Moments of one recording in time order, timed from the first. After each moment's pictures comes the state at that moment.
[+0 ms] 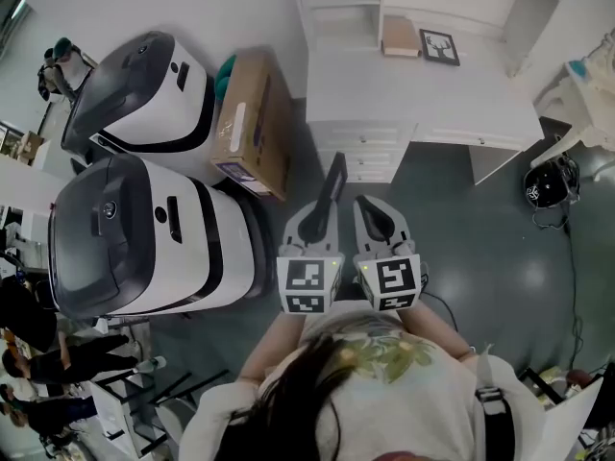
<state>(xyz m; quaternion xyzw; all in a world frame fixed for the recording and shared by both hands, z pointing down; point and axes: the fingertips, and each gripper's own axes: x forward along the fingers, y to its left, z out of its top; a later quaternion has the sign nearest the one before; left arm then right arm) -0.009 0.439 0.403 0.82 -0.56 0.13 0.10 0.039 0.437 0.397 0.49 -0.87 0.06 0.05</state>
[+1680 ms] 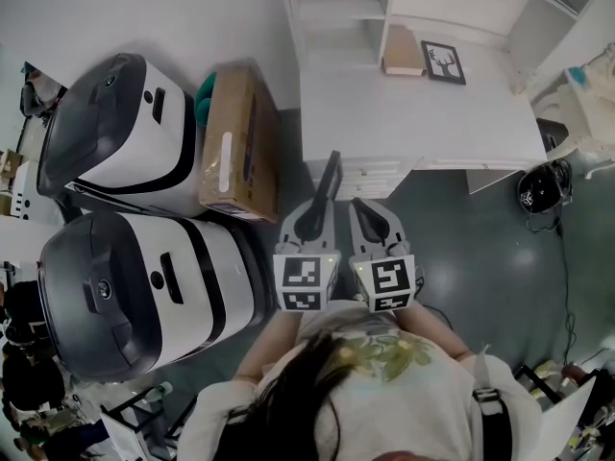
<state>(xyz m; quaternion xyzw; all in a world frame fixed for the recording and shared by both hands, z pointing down) -0.048 0.260 0.427 0.83 -0.53 0.13 0.13 -0.001 0.267 0.424 0.51 -0.85 0.07 0.09</state>
